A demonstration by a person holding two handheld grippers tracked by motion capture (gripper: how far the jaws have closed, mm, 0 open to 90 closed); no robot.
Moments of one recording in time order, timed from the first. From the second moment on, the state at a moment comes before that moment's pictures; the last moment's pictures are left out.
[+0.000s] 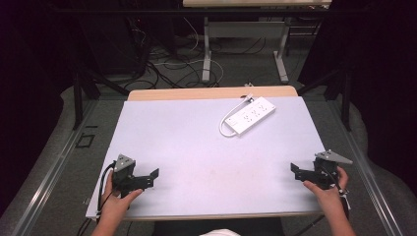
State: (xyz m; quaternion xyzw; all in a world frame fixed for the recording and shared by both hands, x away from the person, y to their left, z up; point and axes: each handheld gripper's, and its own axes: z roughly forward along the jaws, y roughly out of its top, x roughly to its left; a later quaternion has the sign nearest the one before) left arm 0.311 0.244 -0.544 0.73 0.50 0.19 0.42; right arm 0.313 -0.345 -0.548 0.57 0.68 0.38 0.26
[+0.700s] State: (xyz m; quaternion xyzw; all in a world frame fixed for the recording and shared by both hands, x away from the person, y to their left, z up) left arm 0.307 0.248 -0.548 0.73 0.50 0.19 0.42; right arm 0.309 -0.319 -0.535 0.52 0.71 0.38 0.28
